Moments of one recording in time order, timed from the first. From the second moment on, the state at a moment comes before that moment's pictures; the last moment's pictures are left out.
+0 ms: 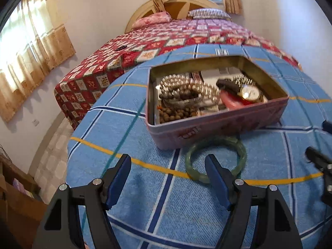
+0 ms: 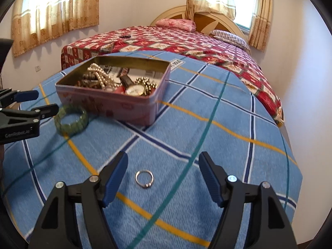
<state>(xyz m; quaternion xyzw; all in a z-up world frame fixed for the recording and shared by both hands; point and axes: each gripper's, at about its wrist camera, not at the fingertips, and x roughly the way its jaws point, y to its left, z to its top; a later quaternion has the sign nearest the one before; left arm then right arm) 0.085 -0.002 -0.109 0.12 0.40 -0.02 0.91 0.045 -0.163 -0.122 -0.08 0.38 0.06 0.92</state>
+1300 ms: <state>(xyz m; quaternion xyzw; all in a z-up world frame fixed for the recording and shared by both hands) 0.061 -0.005 -0.106 0.13 0.40 -0.09 0.90 0.038 -0.157 -0.129 -0.08 0.39 0.11 0.91</state>
